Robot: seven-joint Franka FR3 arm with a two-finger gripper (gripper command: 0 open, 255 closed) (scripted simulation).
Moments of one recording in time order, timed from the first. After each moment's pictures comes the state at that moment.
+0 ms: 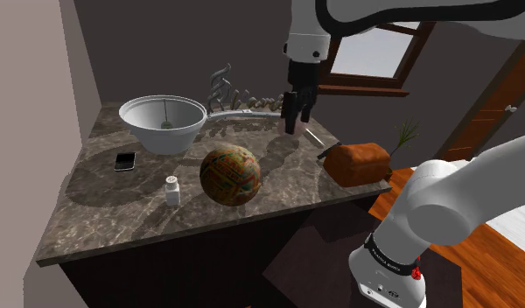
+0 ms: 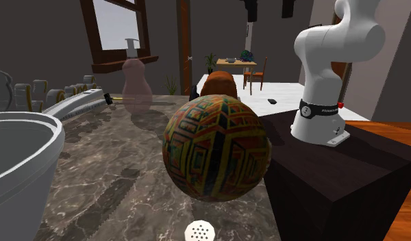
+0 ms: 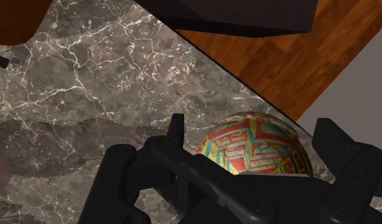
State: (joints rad) arm 0.04 -0.53 0.14 -2.29 0.07 1.62 0.06
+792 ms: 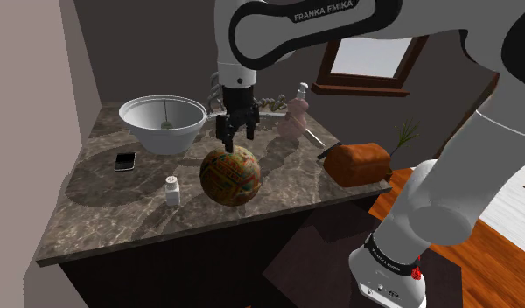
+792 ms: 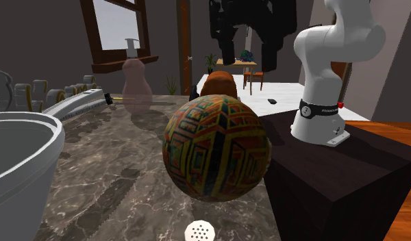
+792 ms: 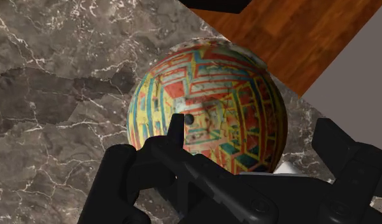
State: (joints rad) arm 0.07 -0.07 0.26 -2.05 0.05 1.81 0.22
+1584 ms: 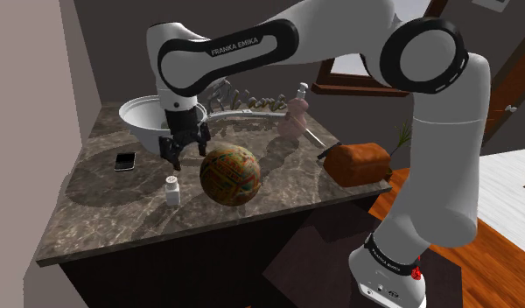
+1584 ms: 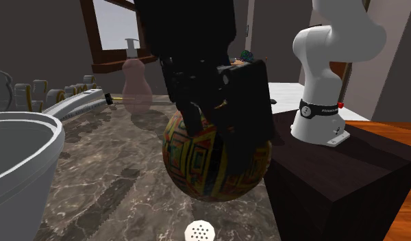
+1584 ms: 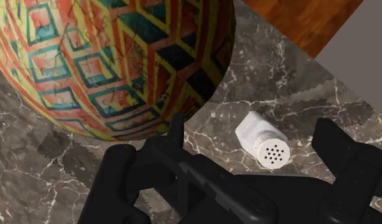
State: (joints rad) arm 0.16 0.42 0.29 -1.62 -0.05 1.82 0.36
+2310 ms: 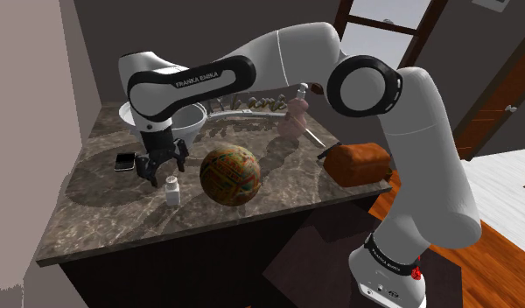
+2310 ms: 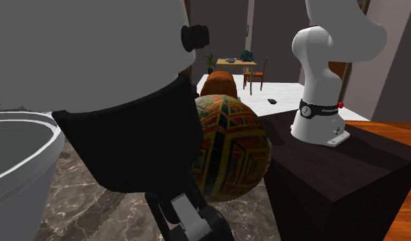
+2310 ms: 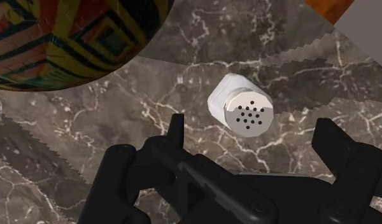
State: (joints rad) arm 0.23 0.72 0.27 -1.32 -0.10 1.80 0.40
